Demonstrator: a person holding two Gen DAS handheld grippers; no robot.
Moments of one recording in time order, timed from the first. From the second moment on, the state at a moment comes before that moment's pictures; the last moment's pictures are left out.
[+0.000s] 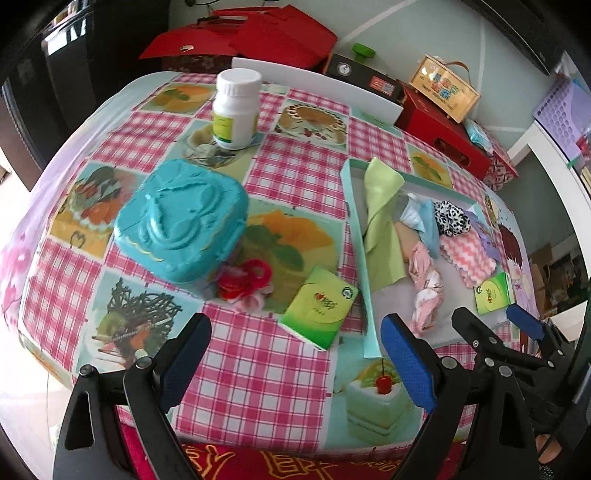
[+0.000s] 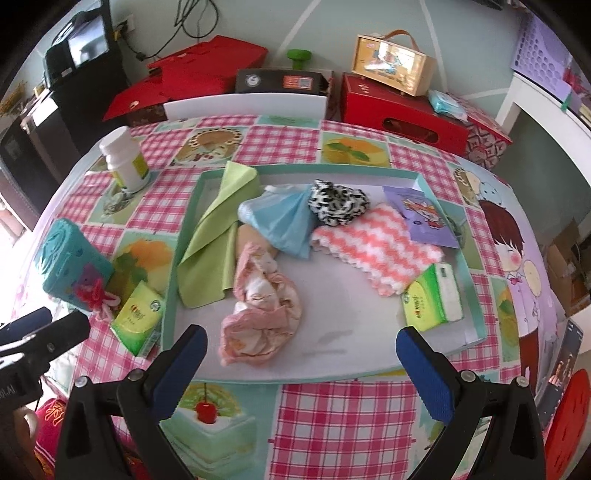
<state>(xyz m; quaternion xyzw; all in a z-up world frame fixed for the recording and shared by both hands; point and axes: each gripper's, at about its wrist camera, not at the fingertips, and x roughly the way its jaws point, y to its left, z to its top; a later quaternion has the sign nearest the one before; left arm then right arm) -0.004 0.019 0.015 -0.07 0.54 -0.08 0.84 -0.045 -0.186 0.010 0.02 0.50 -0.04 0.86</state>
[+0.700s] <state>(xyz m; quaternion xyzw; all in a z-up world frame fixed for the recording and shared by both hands) 0.012 0.074 -0.015 -0.14 0.58 -0.02 0.80 -0.031 -0.095 -0.011 -0.02 0.50 0.16 0.85</state>
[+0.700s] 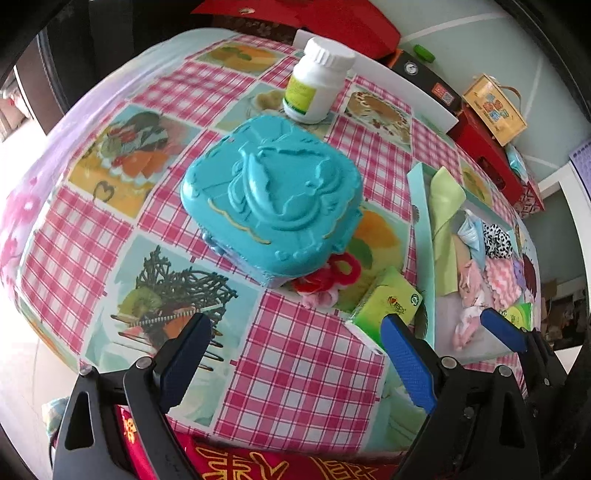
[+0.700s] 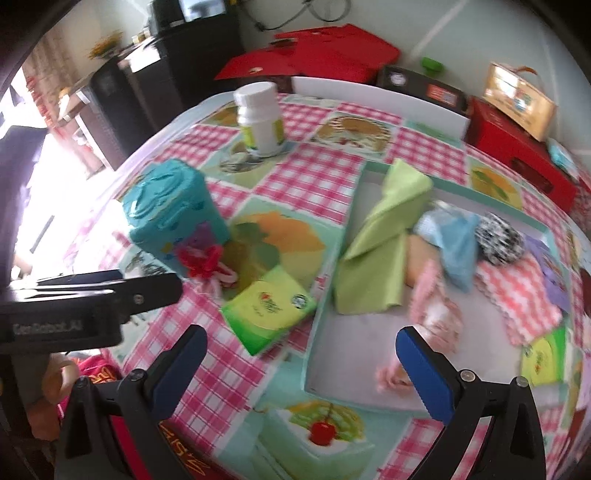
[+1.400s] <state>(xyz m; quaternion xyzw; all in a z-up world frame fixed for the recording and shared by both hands) 0.027 0.095 -0.043 -0.18 0.60 0.01 0.77 0.000 -0.044 -0.031 -0.16 0.50 0.26 0.81</state>
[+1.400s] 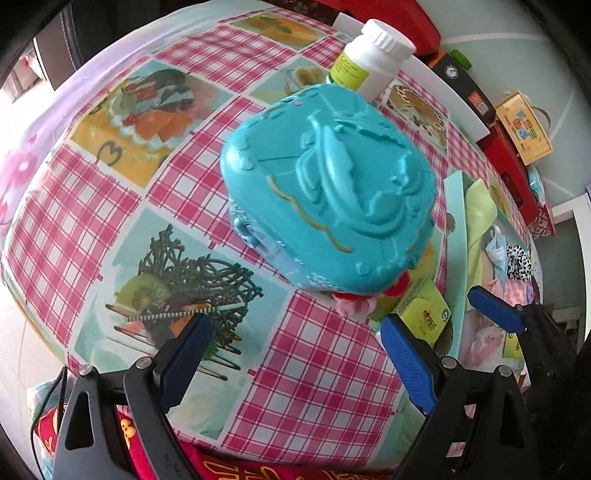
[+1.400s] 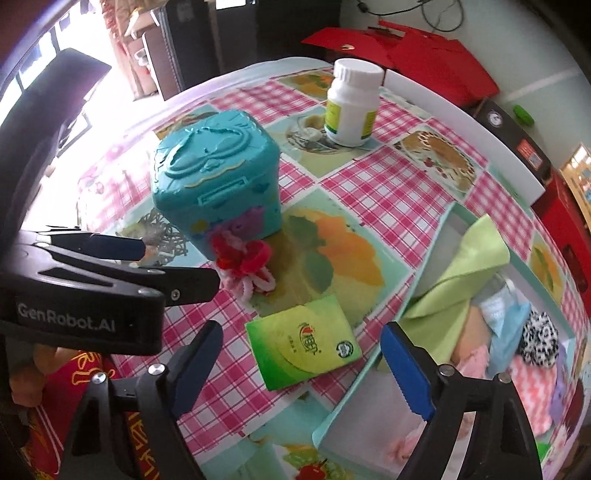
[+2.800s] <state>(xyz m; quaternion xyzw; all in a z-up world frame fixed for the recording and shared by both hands) 0.027 0.096 -0.044 -0.20 0.60 0.00 0.77 -0.007 -0.034 -0.054 -0.17 0.54 0.25 0.79</state>
